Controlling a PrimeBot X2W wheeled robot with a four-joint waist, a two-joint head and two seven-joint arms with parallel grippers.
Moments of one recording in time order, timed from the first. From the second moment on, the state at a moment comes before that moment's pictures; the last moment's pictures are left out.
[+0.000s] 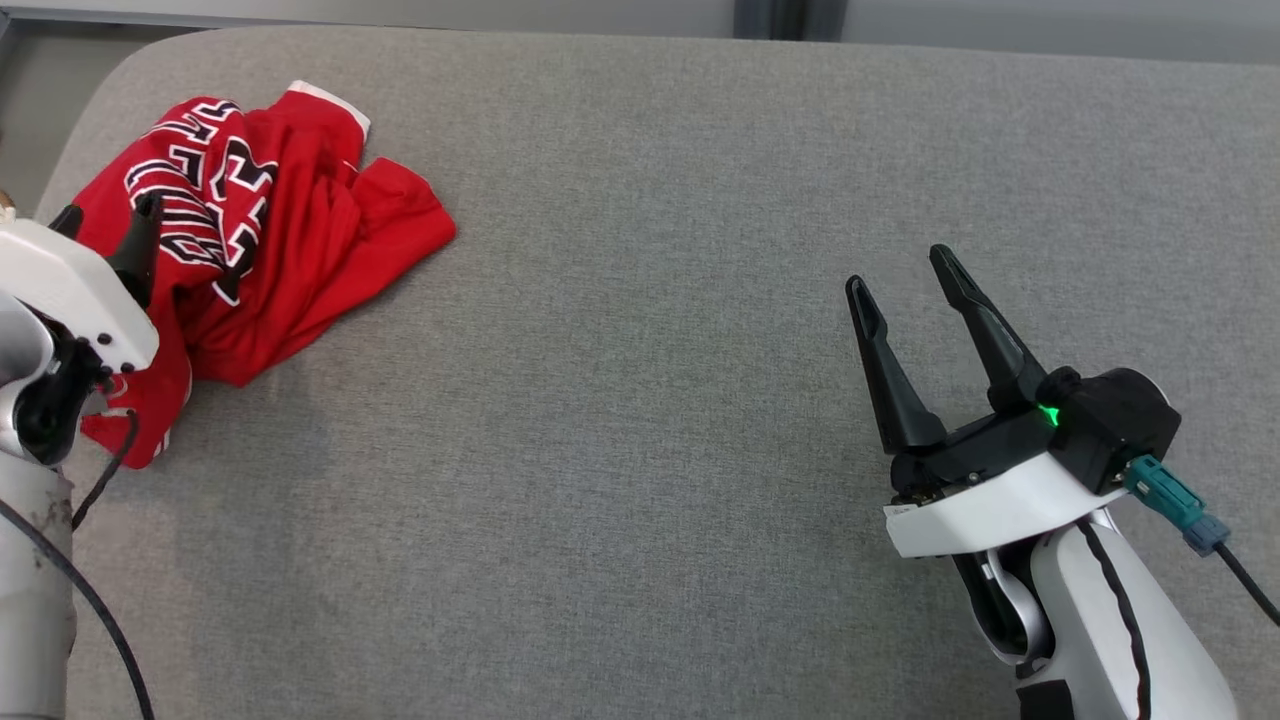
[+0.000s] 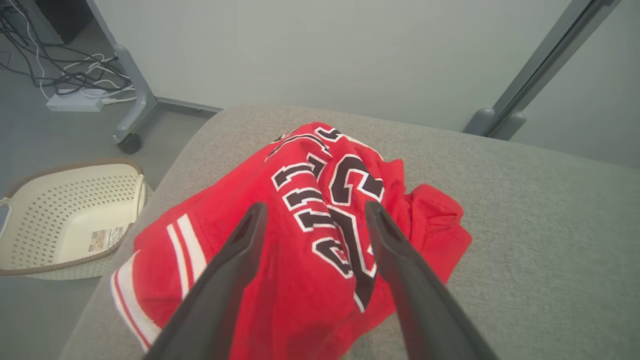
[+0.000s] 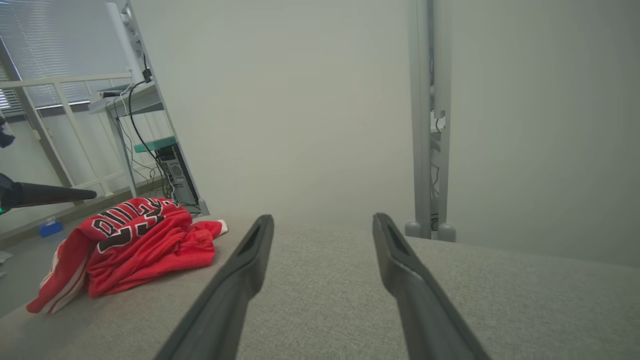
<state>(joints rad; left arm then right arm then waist) -0.72 0.34 0.05 0.63 -0.44 -0.13 0.36 -0.36 -0.07 0.28 0.14 0.23 0.13 -0.26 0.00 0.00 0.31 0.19</state>
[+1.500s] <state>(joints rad) -0.89 0.36 0.02 0.78 -0.49 -0.11 0.05 -0.36 -0.05 0.28 0.17 0.27 0.13 -0.26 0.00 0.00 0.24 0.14</state>
